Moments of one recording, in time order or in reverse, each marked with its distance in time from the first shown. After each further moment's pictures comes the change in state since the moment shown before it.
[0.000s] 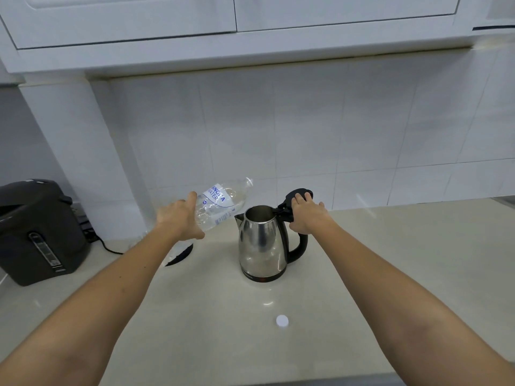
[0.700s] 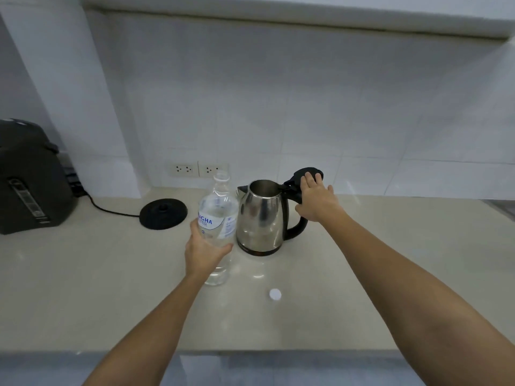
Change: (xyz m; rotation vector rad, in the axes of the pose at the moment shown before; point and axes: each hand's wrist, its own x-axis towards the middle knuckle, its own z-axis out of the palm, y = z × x) left_hand -0.069 0.045 0.147 -1.218 0.156 -0.289; right_hand -0.007 -0.006 0.013 -0.036 0.022 0.030
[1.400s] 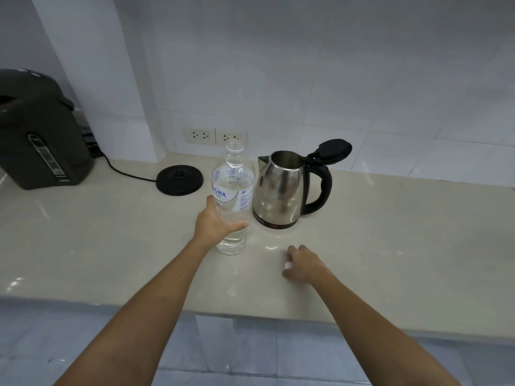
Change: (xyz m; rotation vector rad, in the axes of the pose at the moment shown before) left_hand 0.014 -0.016 -0.022 0.162 -0.201 -0.090; right_hand -0.076 -0.065 0.162 0.299 -0.425 -0.024
